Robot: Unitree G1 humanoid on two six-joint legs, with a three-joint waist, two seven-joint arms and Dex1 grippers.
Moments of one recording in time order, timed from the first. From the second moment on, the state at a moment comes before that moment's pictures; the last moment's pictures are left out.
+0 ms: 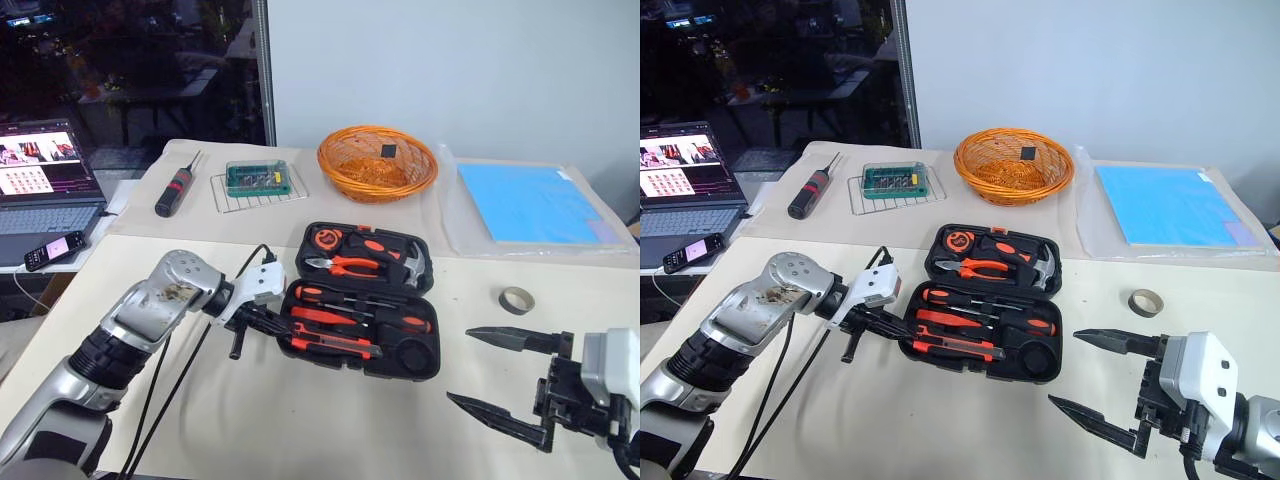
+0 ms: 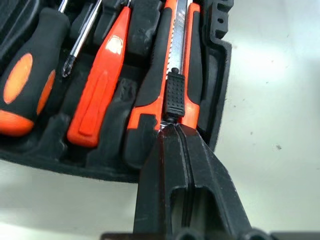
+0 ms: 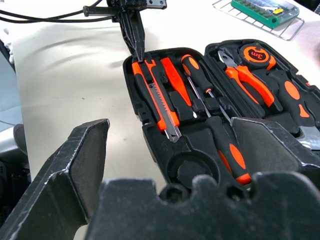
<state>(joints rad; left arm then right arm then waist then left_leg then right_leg) -0.65 0.80 -0.41 -0.13 -0.22 0.62 -1.36 0.54 -0.80 -0.70 -0.88 0.75 0.42 1.02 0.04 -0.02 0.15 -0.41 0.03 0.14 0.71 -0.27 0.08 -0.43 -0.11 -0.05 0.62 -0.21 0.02</state>
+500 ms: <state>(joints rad) -0.65 0.75 -0.42 -0.12 -0.19 0.61 -1.37 0.57 -0.79 -0.72 -0.91 0.75 0.42 1.00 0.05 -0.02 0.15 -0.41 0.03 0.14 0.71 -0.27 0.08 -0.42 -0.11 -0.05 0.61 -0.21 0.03</state>
